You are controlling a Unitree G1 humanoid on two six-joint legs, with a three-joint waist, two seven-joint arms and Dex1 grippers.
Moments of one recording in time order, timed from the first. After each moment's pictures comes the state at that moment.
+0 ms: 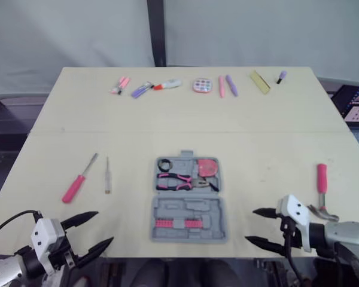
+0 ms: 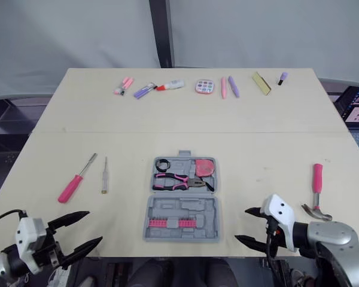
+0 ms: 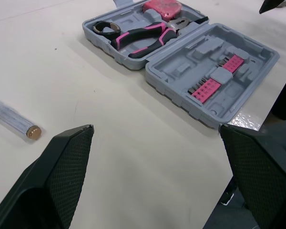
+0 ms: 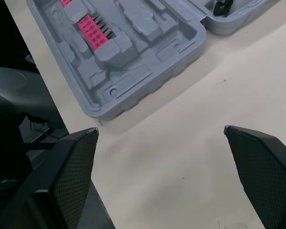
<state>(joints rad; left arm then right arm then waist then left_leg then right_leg) 0.56 0.58 0.45 -0.30 -0.48 0.01 -1.02 0.30 -0.86 -0.16 -0.43 0.41 0.46 1.03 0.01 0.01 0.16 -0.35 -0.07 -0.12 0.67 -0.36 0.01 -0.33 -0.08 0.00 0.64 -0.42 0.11</state>
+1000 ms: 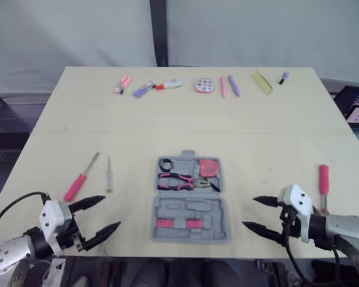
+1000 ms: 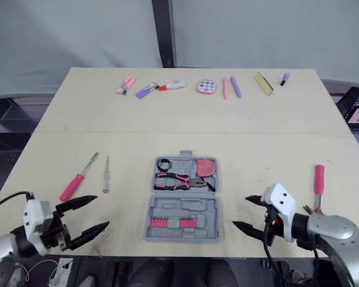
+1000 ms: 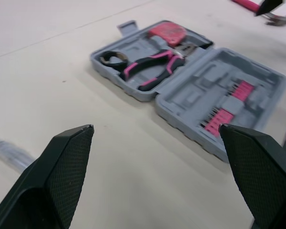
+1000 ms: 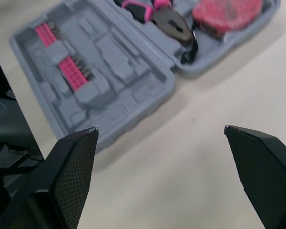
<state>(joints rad) 0.41 0.63 0.42 -0.36 -0.54 0.20 -0.89 0.26 -0.84 -0.24 -0.56 0.49 0.52 0.96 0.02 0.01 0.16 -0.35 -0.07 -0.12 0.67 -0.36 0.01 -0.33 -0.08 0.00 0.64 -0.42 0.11</state>
